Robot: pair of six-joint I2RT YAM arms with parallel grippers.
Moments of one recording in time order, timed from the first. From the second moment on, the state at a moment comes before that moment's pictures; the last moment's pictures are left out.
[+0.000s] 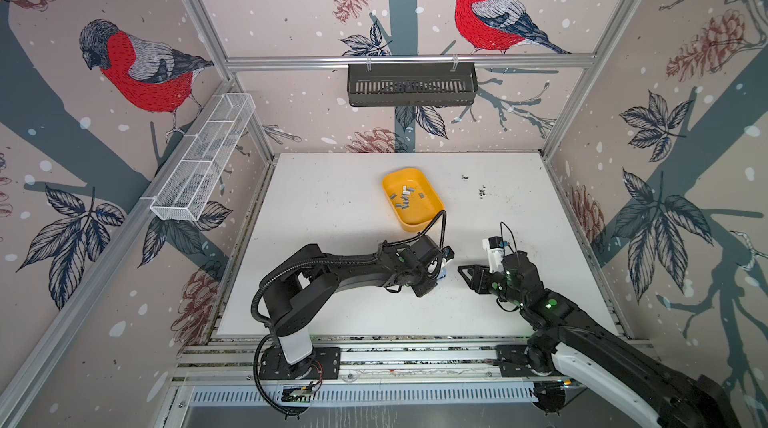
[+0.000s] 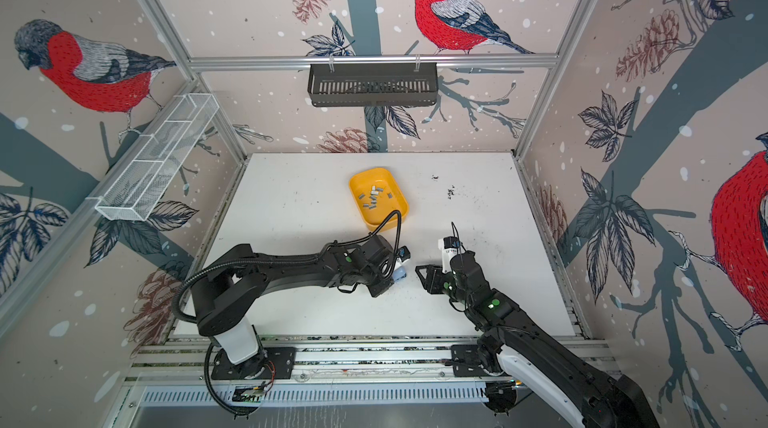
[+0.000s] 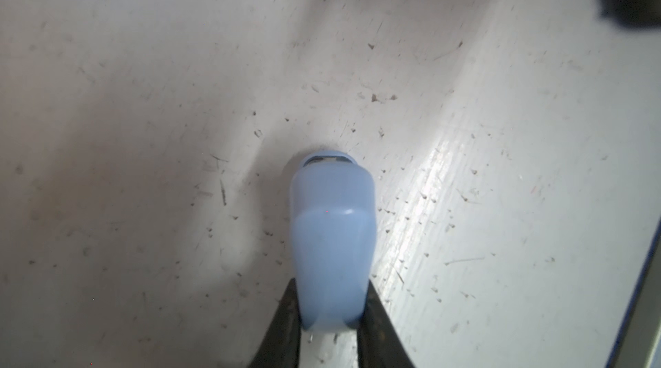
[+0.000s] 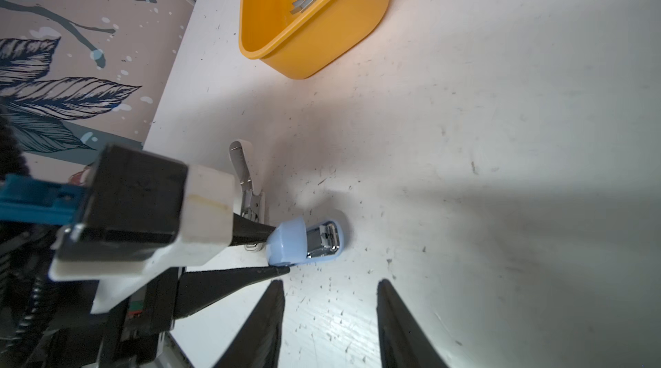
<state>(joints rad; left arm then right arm) -1.01 1.74 0.99 -0.27 0.11 0.08 0.58 0.70 0.22 -0.08 -0.23 0.68</state>
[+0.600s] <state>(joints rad) -1.01 1.66 0.99 -0.26 0.13 0.05 0.52 0.81 0.18 0.13 -0.46 0.82</state>
